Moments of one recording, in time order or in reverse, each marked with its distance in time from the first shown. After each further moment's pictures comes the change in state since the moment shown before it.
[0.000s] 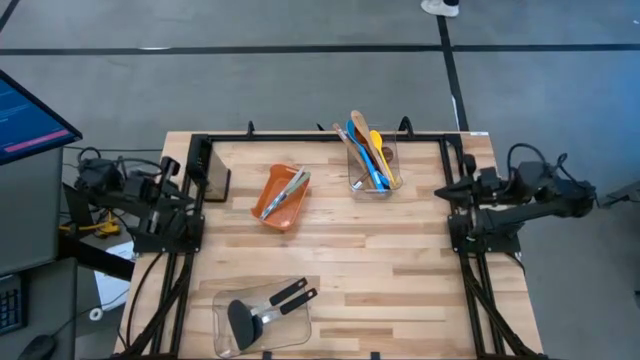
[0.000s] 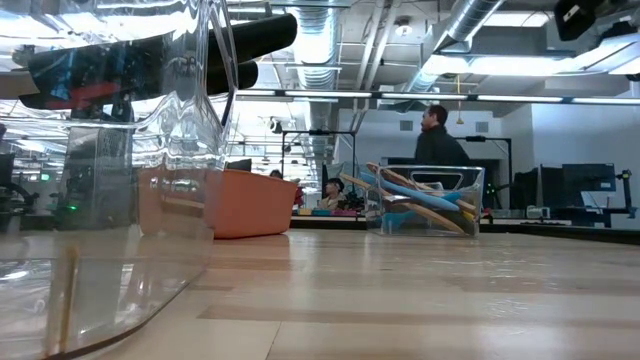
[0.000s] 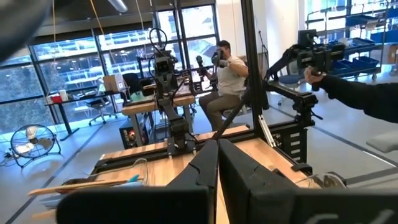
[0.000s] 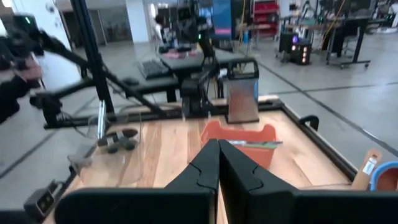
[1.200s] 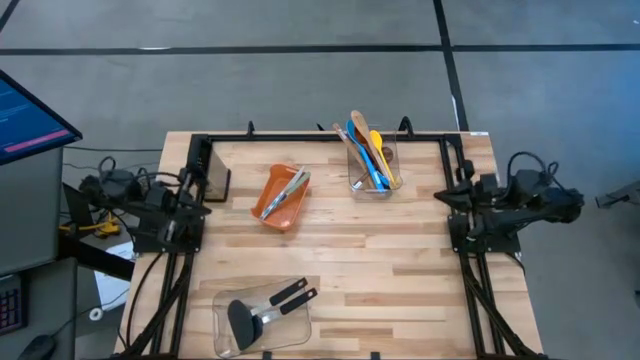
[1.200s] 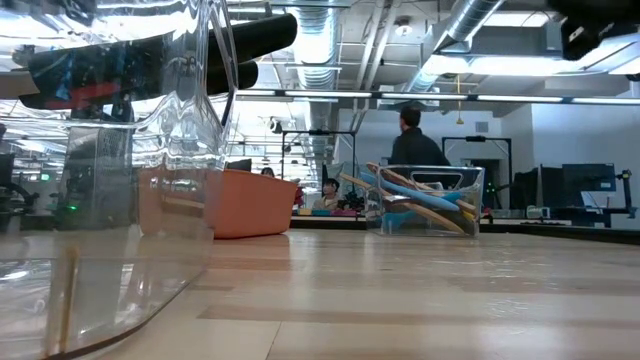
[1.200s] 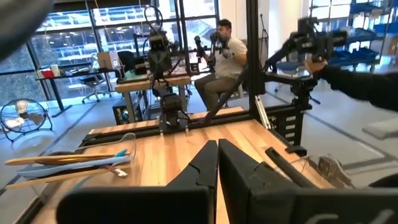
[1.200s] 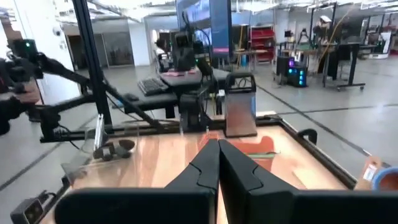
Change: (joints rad) left arm 0.000 -0.023 -0.133 0.029 -0.008 -0.065; right arm 0.001 -0.215 -0.161 0.079 0.010 -0.034
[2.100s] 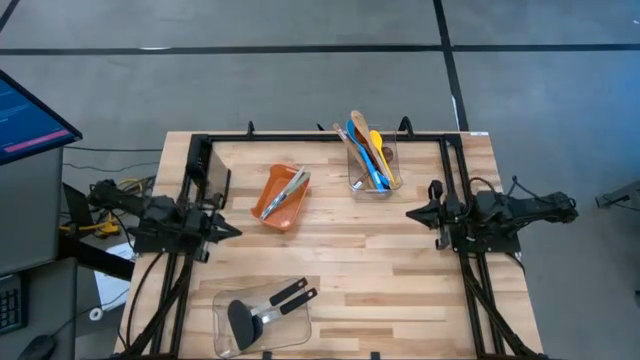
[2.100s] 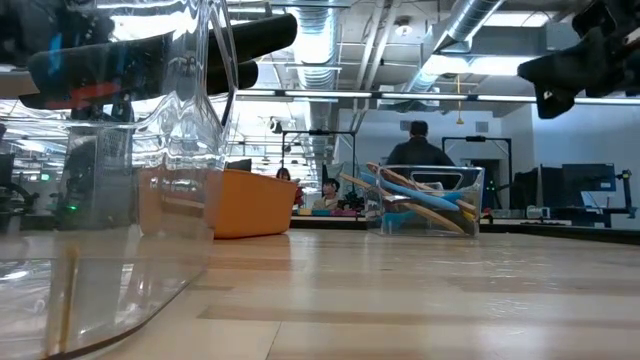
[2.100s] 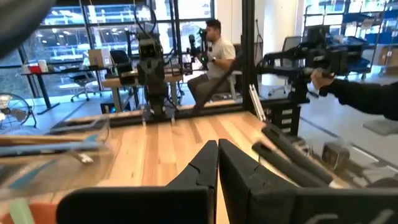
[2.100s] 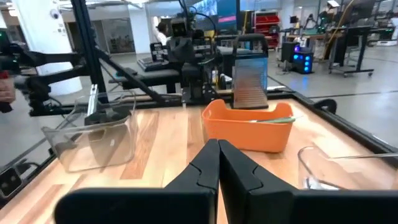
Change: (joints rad) left arm 0.000 -0.001 -0.445 0.477 0.025 -0.040; right arm 0.002 -0.001 -0.399 0.346 -0.009 0.015
